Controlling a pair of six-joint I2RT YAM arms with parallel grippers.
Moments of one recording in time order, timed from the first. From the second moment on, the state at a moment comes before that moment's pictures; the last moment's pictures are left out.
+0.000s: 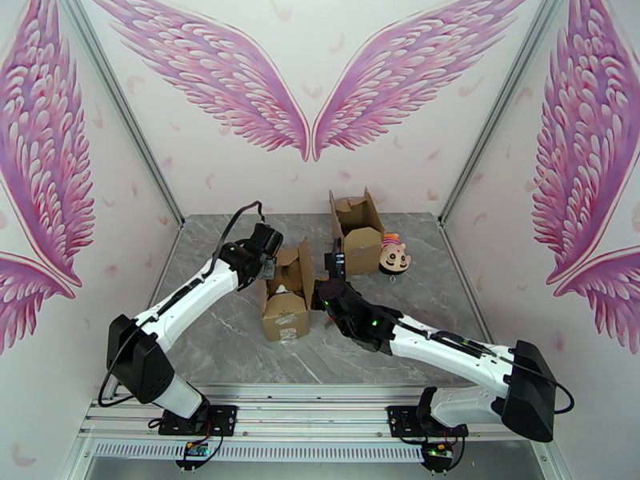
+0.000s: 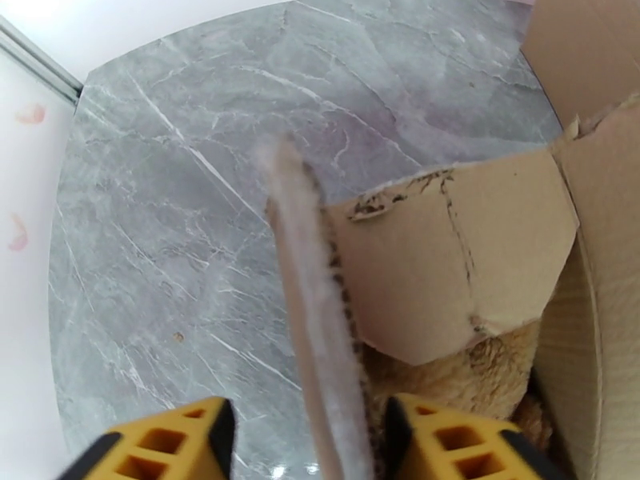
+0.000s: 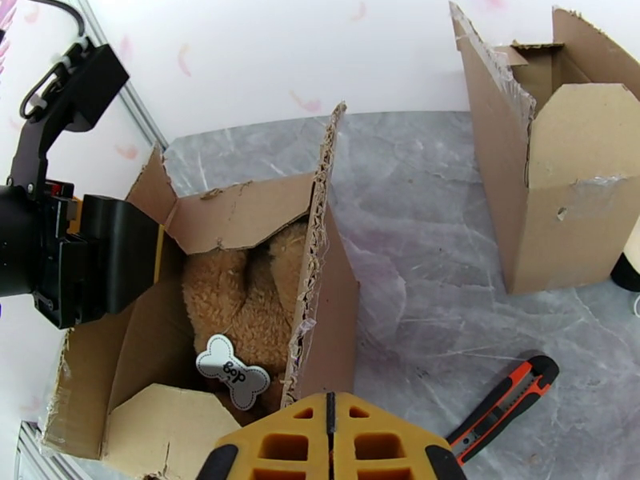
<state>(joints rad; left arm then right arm) -0.54 1.56 1.41 -0.88 -0.39 -0.37 0.98 1.31 0.97 -0.17 0.55 0.58</state>
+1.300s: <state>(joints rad) -0.42 1.13 0.99 -0.54 -0.07 -0.65 1.08 1.41 1.47 -0.40 0.53 0.32</state>
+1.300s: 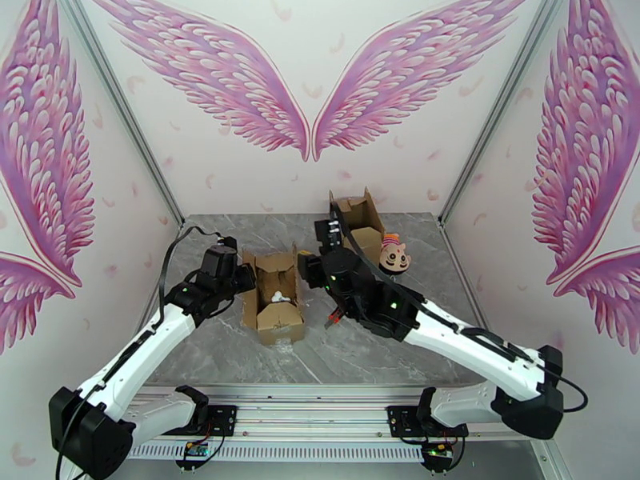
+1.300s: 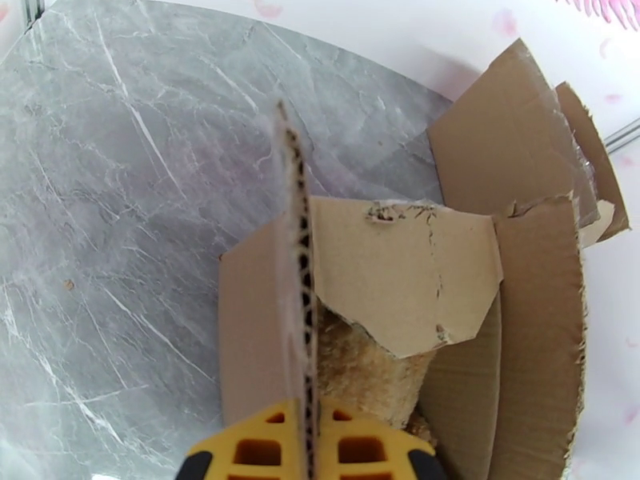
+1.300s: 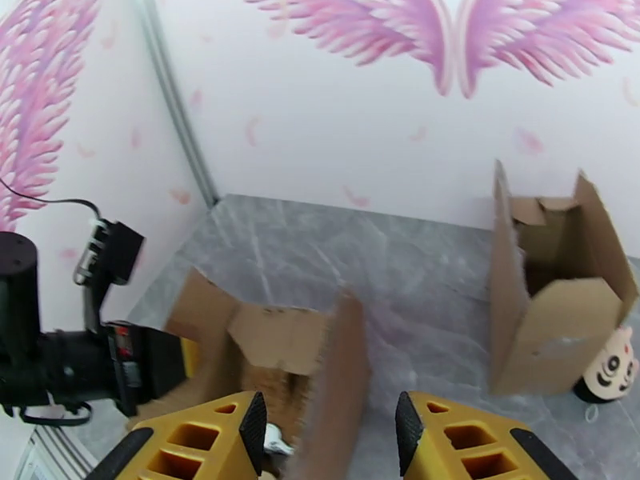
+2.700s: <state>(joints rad) -0.44 1.04 0.89 -0.44 -0.11 -0.71 1.04 1.87 1.62 -0.51 0.43 0.49</state>
